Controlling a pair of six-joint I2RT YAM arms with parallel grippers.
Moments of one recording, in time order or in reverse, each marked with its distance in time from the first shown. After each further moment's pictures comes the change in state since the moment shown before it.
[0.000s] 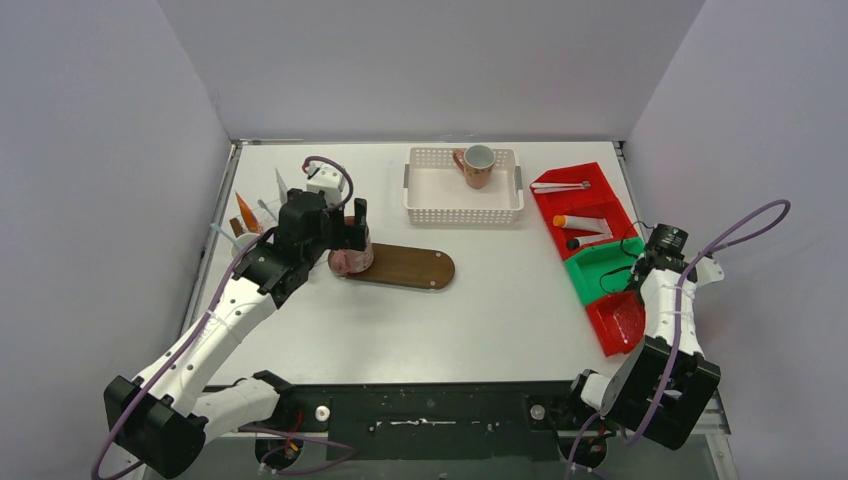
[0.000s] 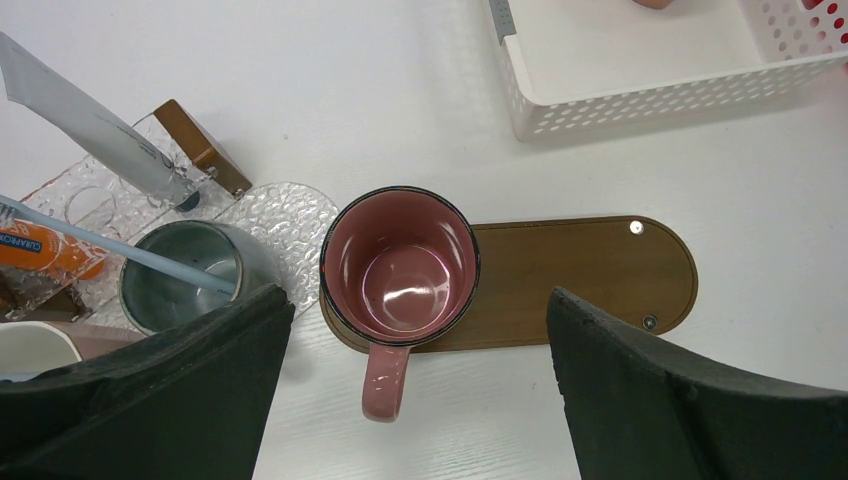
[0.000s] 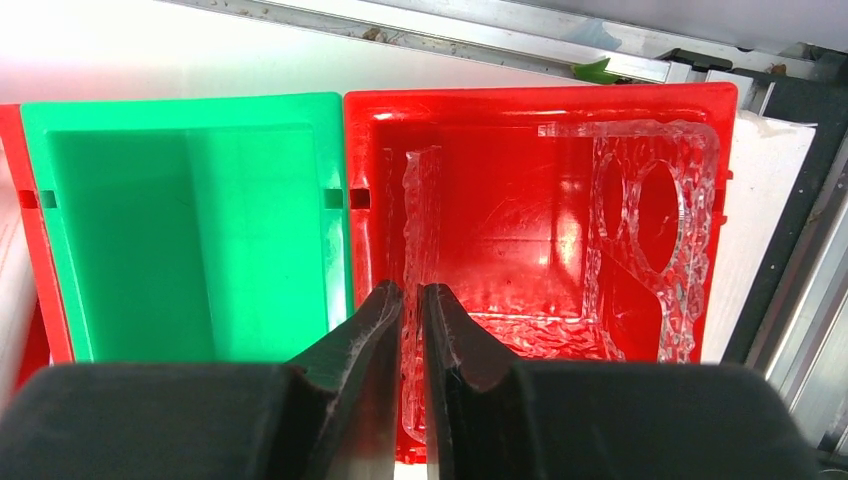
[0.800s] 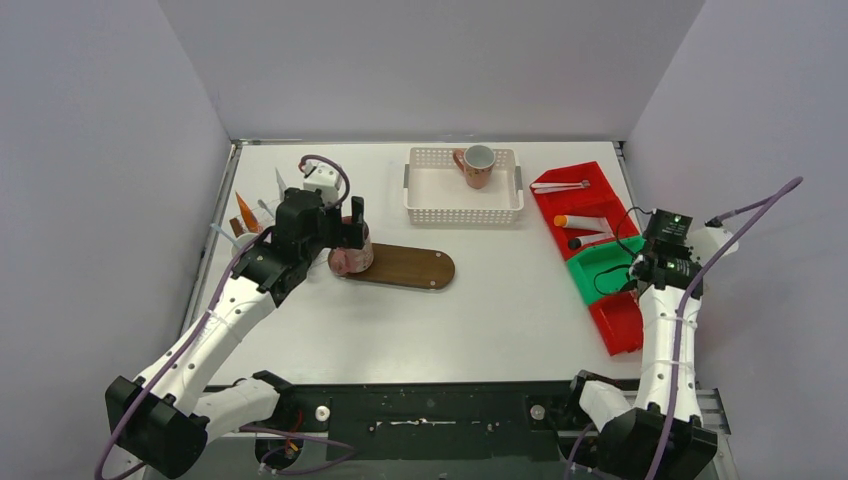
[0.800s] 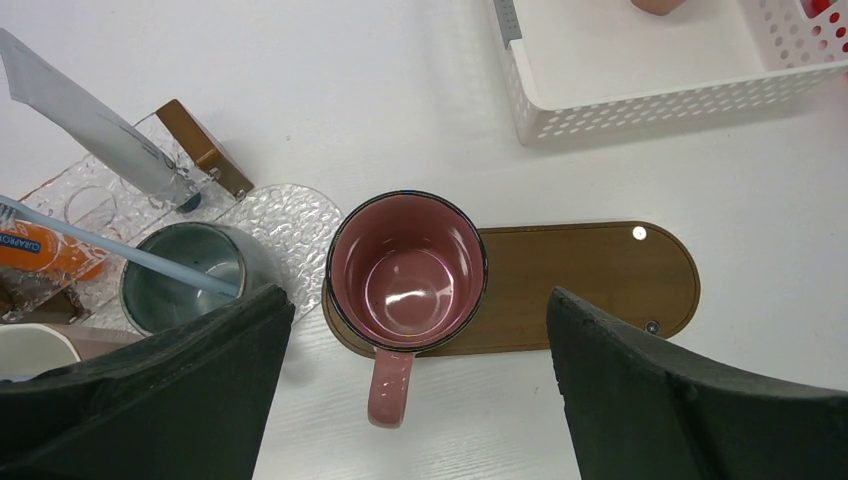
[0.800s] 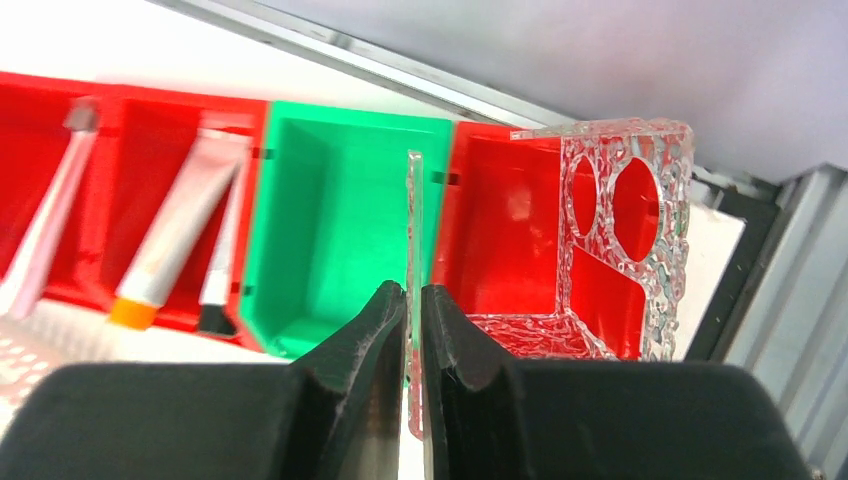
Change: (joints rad) left arm 0.025 0.003 -0.006 0.012 0.024 -0.001; right arm 0.122 -0.209 0.142 -0.126 0.093 -0.111
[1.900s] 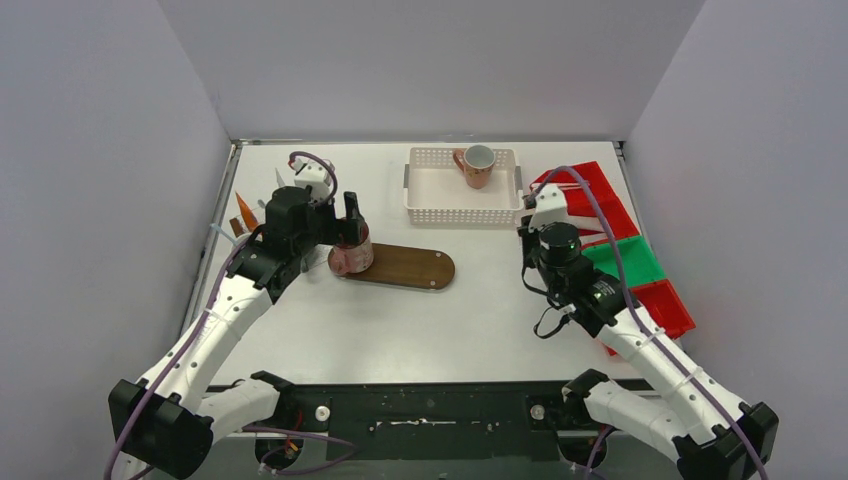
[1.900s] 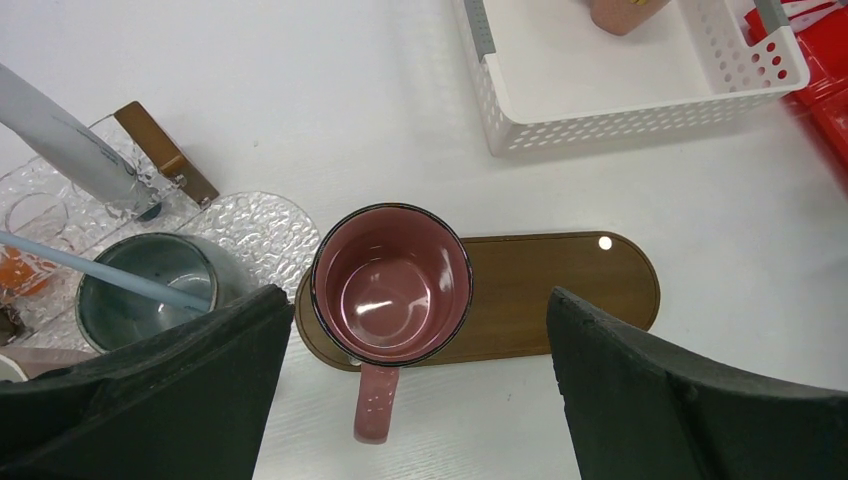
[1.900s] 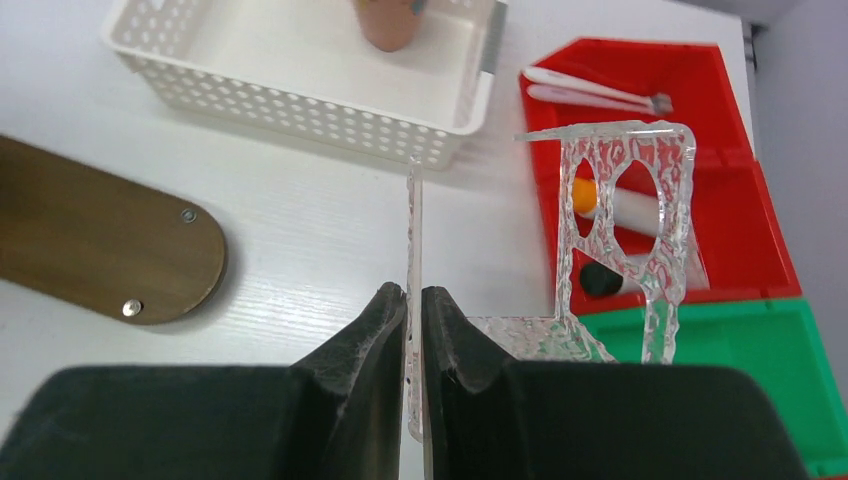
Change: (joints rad) left arm 0.084 0.001 -0.015 0.040 0.136 -0.042; right arm 0.881 -0.095 -0.108 0.400 -0.091 -0.630
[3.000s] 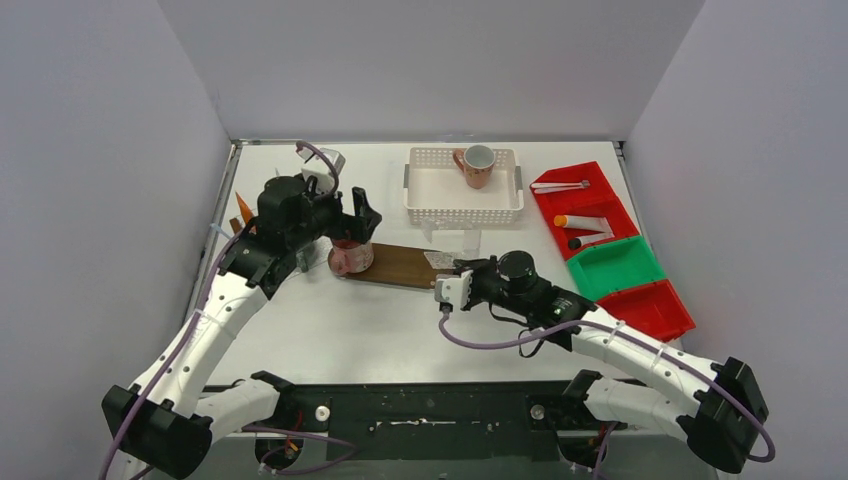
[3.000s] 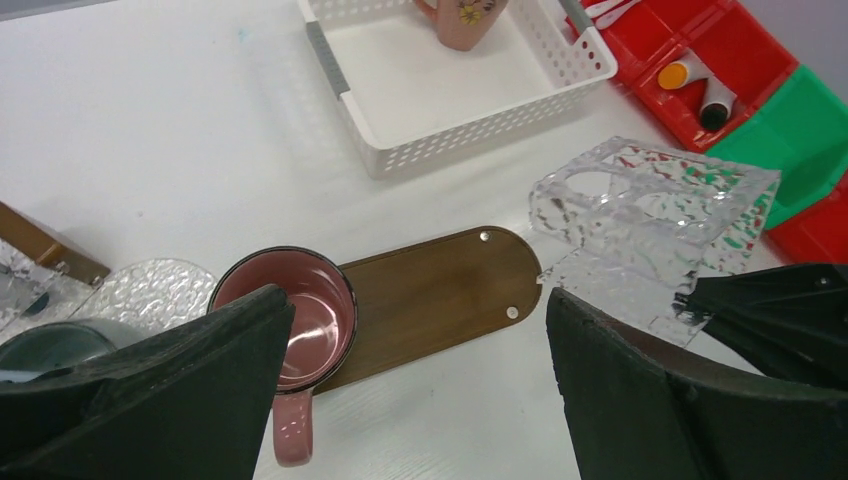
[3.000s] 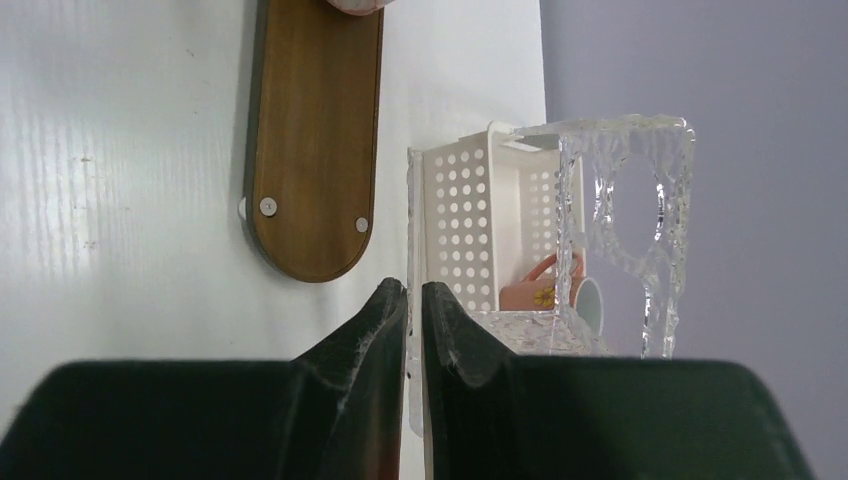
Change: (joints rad) left arm -0.008 0.000 0.089 -0.021 0.231 0.009; right arm 0.280 0.099 -0.188 0.335 -0.542 -1.065
